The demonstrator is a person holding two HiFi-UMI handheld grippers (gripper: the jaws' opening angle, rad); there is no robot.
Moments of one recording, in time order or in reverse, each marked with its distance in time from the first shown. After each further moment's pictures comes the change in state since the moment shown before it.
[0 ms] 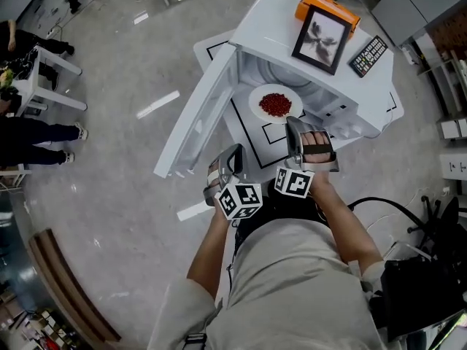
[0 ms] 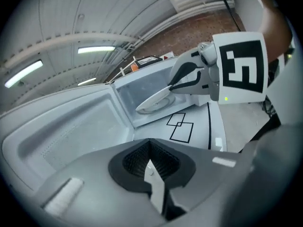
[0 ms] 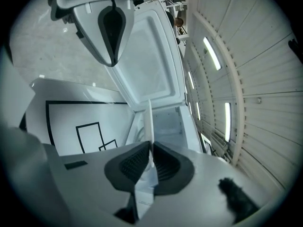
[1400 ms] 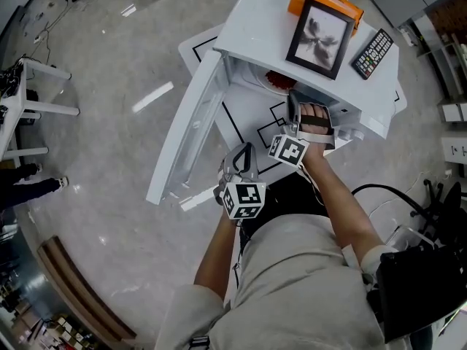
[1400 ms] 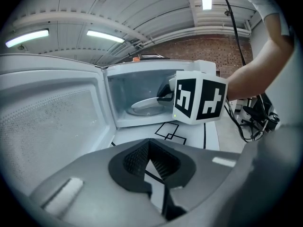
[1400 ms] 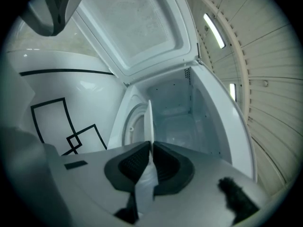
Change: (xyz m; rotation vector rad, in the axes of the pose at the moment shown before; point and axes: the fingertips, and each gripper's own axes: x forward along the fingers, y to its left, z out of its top) left arm 0.044 -0.026 0.016 -0.227 -0.036 -0.169; right arm 0.103 0.002 -0.051 0.076 0.202 0.048
